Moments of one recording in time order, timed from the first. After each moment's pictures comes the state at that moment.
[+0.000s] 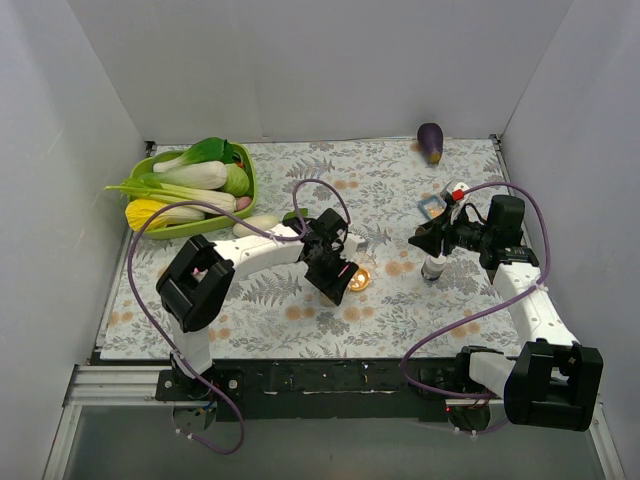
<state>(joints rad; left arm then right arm) -0.83 1.84 1.27 -0.66 0.35 -0.06 -0.06 1.11 0.72 -0.17 -0.99 -0.34</state>
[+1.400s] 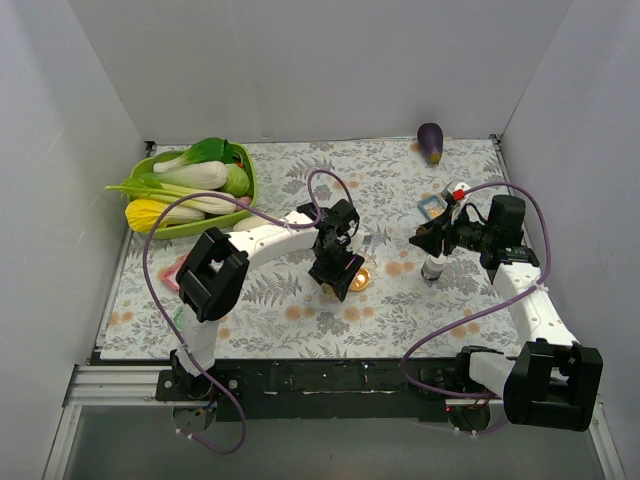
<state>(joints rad) -0.83 1.98 1.51 -0.90 0.33 -0.15 -0.07 1.11 0.72 -0.17 -0.99 -0.34</state>
